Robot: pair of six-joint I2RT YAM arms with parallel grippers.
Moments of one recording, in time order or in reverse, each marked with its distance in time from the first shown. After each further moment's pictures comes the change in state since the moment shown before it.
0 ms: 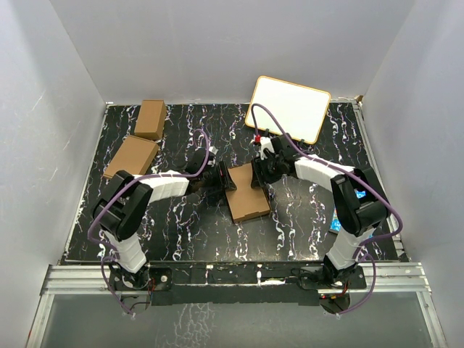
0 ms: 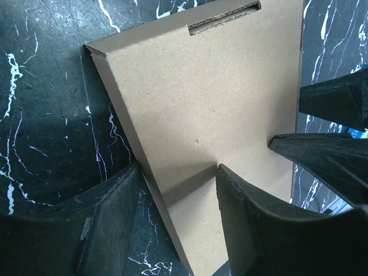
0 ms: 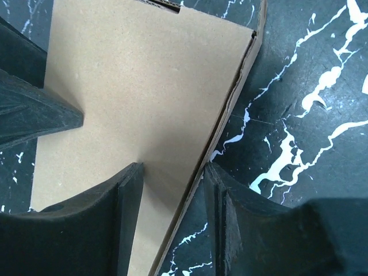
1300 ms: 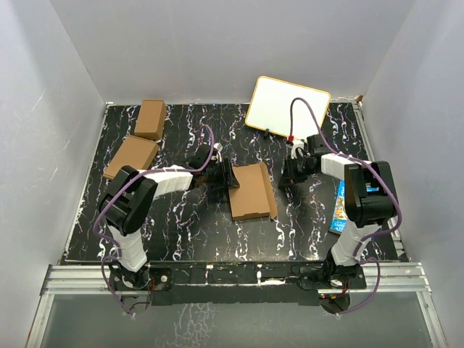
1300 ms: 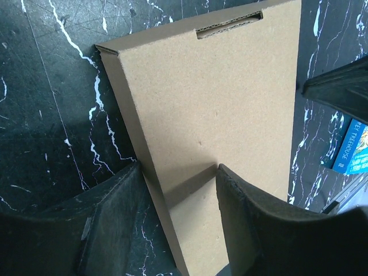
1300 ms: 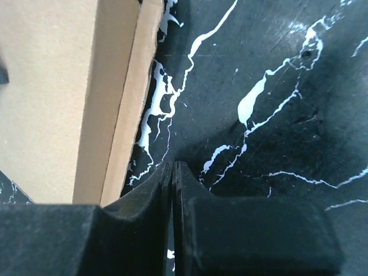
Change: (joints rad) left arm 0.009 0.070 0.094 -0.043 0.034 0.076; right arm -0.312 0.030 -0.058 -0.049 -0.208 -0.130
